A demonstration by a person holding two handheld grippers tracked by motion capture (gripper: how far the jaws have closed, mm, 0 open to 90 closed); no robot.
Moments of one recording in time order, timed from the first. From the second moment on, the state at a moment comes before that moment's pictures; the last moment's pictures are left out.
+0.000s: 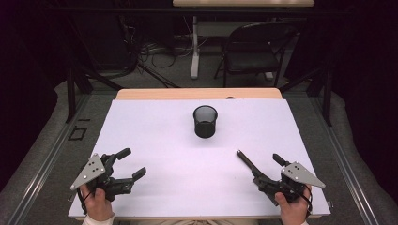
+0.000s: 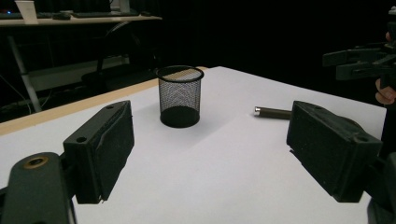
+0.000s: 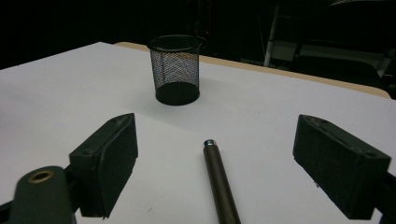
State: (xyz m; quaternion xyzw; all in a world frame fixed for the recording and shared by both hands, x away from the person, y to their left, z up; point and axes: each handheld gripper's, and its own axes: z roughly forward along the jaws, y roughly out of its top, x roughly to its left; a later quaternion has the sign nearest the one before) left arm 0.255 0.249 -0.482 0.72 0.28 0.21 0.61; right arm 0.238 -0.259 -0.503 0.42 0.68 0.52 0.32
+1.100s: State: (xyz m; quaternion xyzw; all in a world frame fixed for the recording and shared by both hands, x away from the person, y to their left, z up) left arm 0.248 0.259 -0.488 0.71 0.30 0.22 0.60; right arm 0.271 -0.251 -0.514 0.45 0.70 0.46 0.30
